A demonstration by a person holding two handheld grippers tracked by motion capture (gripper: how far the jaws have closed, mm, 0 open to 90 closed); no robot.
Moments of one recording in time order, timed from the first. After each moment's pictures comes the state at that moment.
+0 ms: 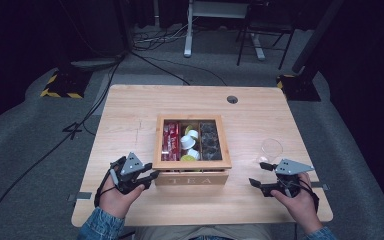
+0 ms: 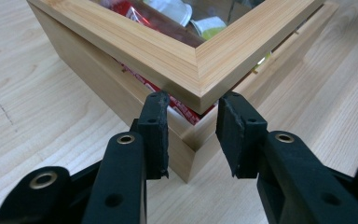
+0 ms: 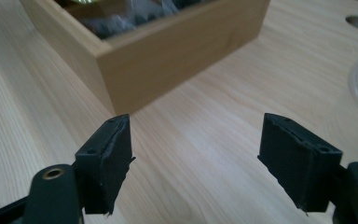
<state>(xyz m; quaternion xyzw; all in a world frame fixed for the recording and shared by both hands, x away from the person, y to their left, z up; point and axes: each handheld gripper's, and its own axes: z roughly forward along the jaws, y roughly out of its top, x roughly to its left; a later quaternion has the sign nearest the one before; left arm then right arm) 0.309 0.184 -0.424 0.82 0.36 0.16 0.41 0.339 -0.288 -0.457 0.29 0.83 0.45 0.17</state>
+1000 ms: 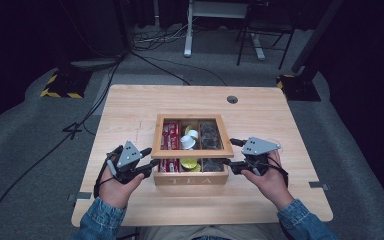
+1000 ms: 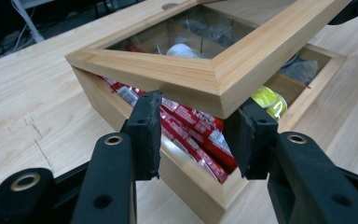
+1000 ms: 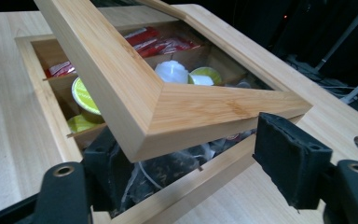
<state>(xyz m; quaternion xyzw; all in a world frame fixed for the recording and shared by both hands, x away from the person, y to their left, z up) 0.324 0.184 -0.401 0.79 0.35 0.22 0.45 0.380 -0.196 -0.411 0.19 0.84 0.46 0.23</state>
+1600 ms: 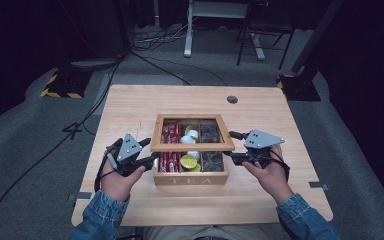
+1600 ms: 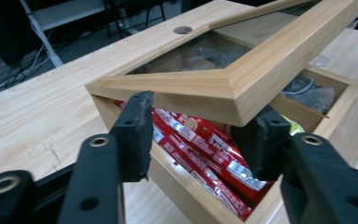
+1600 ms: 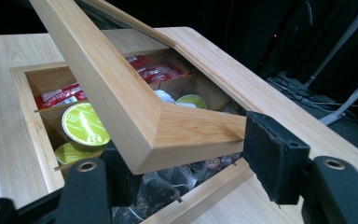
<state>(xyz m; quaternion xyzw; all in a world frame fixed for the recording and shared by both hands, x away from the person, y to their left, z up) 0.336 0.183 -0.391 0.78 0.35 0.24 0.47 0.387 -0.195 -0.389 0.18 0.82 0.48 0.25</state>
